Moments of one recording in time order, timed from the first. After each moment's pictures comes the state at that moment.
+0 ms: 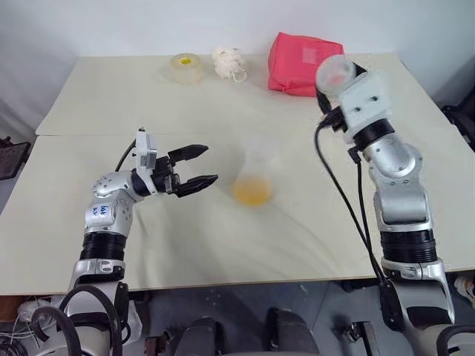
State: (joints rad) left arm -0.69 0.44 0.14 0.45 -0.49 0.10 -1.24; right arm -0.72 -0.41 -0.17 0.01 -0.01 0.24 0.31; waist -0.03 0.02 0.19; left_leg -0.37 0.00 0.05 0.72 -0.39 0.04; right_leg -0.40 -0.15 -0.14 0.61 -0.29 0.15
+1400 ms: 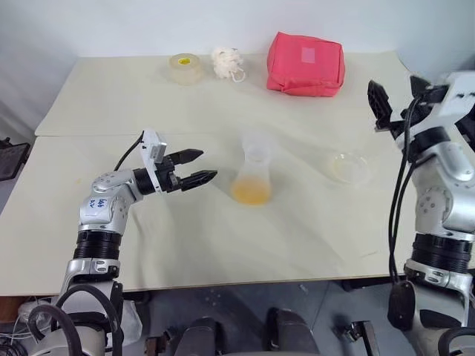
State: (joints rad) left arm -0.69 0.49 0.11 0.37 -0.43 0.35 -1.04; right arm -0.68 -0.54 -0.36 -0.05 0.42 0.38 0.42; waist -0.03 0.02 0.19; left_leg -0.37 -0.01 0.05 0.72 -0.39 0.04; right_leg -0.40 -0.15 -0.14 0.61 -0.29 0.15
